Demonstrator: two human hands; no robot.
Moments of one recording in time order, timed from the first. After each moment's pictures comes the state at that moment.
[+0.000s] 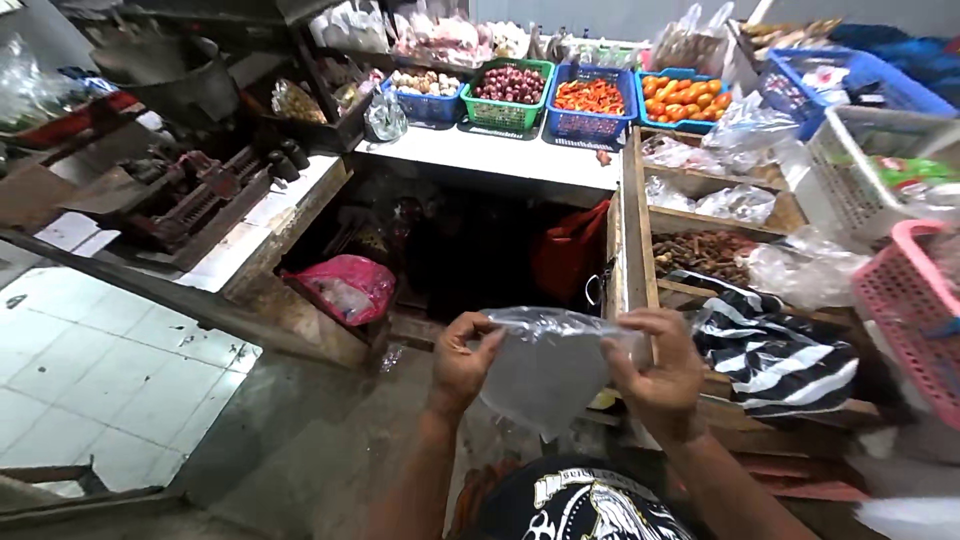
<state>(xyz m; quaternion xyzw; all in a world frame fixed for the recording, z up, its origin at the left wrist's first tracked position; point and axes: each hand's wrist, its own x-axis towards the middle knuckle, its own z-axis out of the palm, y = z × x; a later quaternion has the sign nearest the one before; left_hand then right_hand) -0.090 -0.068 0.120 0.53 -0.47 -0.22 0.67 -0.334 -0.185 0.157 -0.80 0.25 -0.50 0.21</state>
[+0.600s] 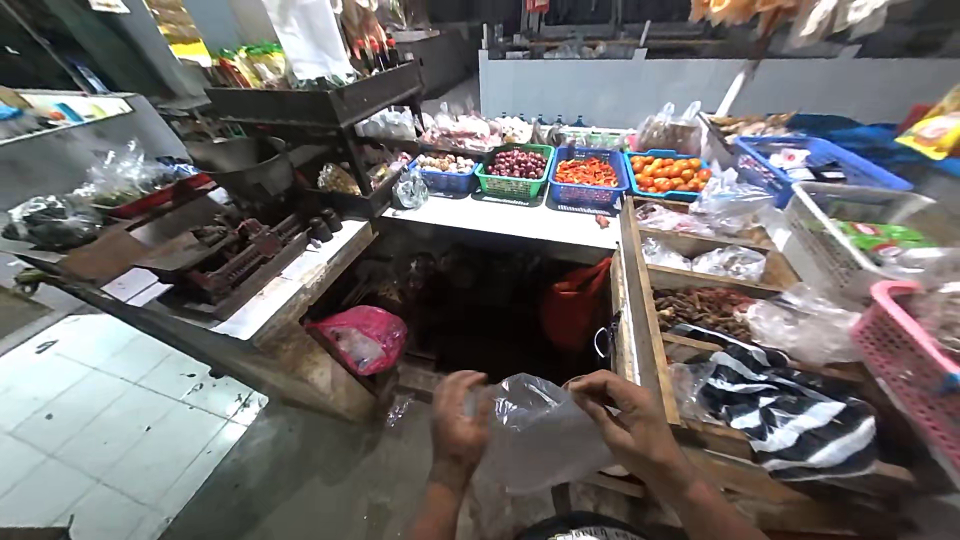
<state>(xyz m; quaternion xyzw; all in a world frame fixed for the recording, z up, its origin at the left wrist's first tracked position) -0.082 -0.038 0.090 0.70 -0.45 -0.03 0.55 -0.308 -0.176 0.162 -0.82 0.15 -0.40 0.37</state>
